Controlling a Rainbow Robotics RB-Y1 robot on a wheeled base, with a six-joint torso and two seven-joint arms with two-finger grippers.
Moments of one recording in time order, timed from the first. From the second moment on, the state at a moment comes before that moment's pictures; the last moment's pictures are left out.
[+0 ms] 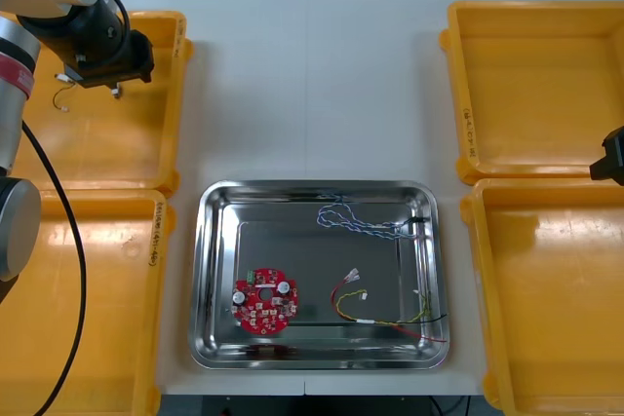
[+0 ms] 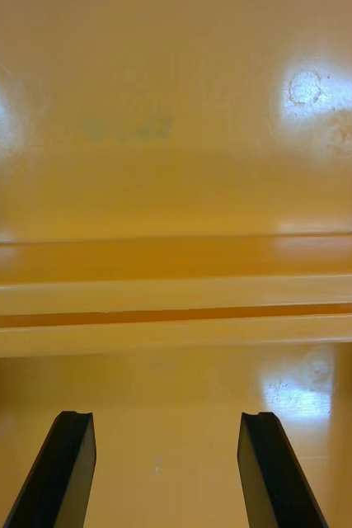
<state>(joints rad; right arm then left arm) -0.32 -0.89 -0.16 -2.00 -0.88 1.80 1.22 -1.04 0.49 0.04 -0.96 0.36 1.47 -1.31</state>
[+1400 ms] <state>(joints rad) -0.32 -0.89 -0.16 -2.00 -0.88 1.80 1.22 -1.04 0.52 0.05 -0.76 0.40 1.25 -1.33</state>
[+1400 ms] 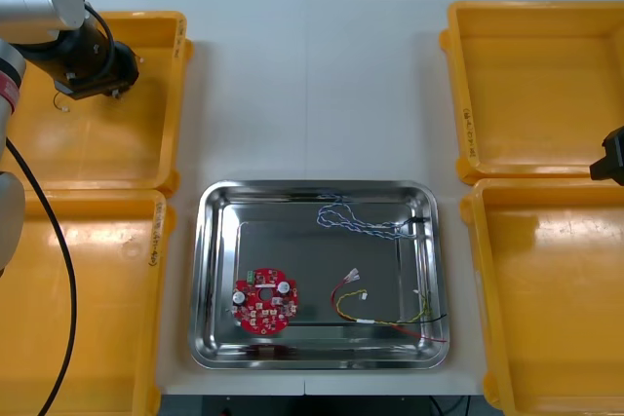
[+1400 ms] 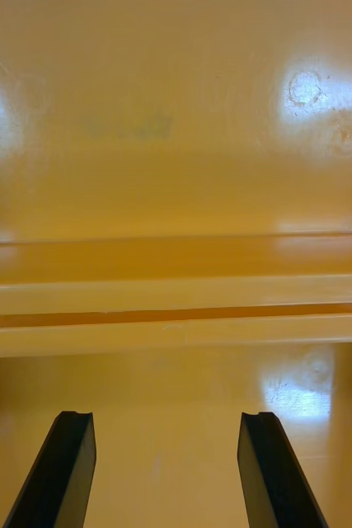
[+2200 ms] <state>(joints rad) -0.32 -0.89 -0.16 -2.00 -0.88 1.80 1.22 -1.07 0.53 0.05 -0.76 0.40 1.37 -1.36</state>
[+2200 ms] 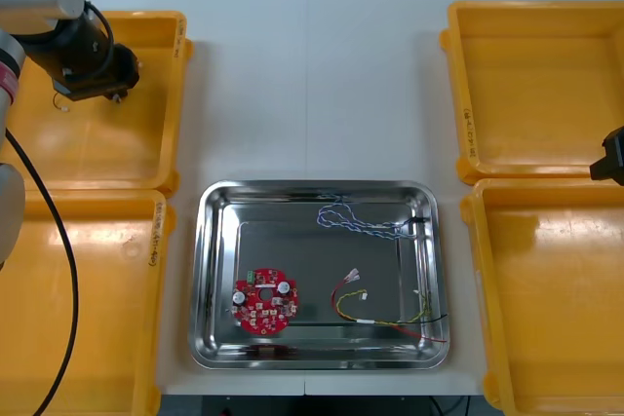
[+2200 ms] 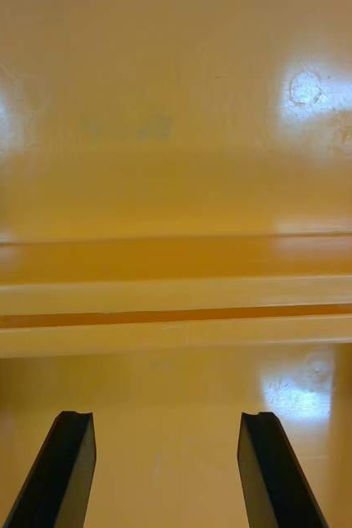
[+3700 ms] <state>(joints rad) -0.32 -0.89 -0.16 -2.00 -0.88 1.80 1.22 -0.94 0.55 0.18 -1.04 0.48 1.52 -1.49</state>
